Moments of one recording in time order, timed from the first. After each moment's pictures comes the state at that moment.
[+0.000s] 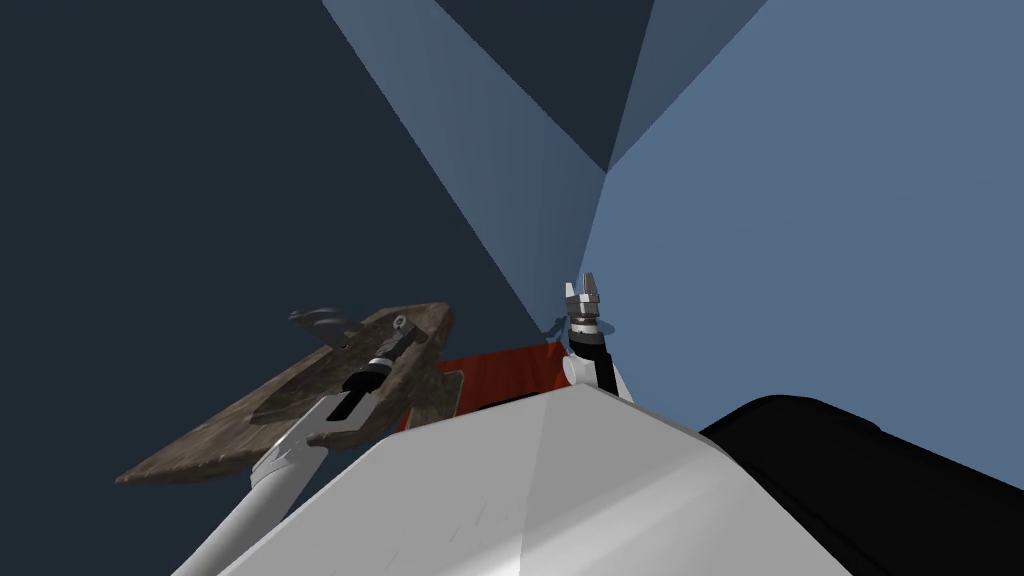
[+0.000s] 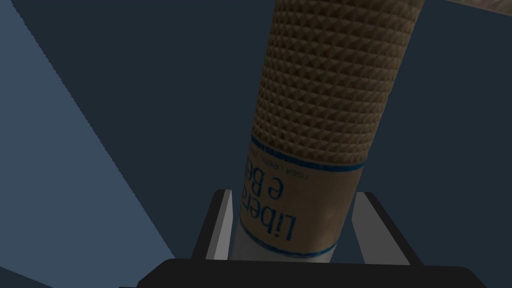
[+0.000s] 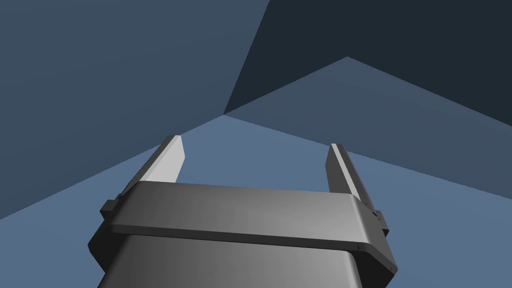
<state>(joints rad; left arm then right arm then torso) 0.14 0.58 0.09 -1.30 -0.26 -0.41 -0.47 0.49 0.04 0.00 -2.32 0.03 -0.48 0.02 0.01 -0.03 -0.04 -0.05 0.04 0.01</state>
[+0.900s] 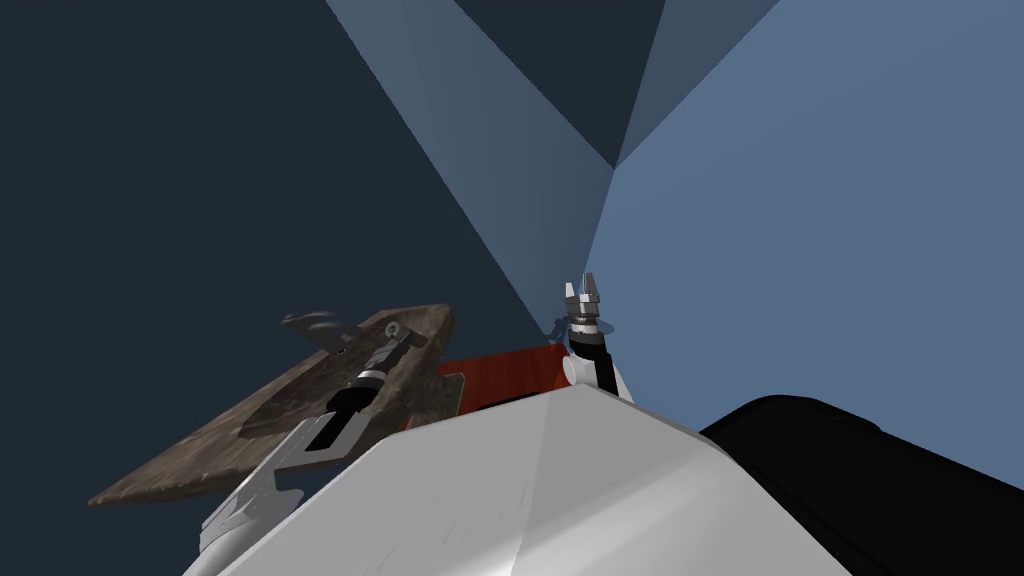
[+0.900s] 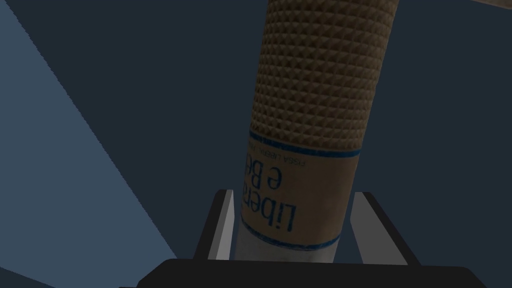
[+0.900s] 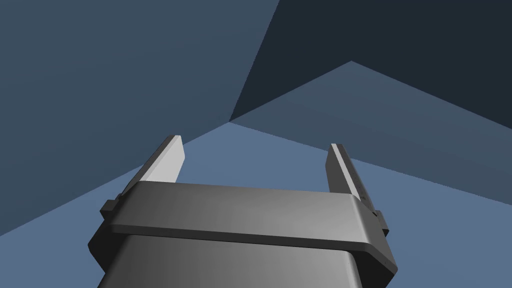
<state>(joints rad) 0.32 0.53 0.14 -1.53 -0.32 -0.36 -0.44 0.49 0.04 0.00 -2.32 0.03 -0.48 0.02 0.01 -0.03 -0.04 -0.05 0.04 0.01</state>
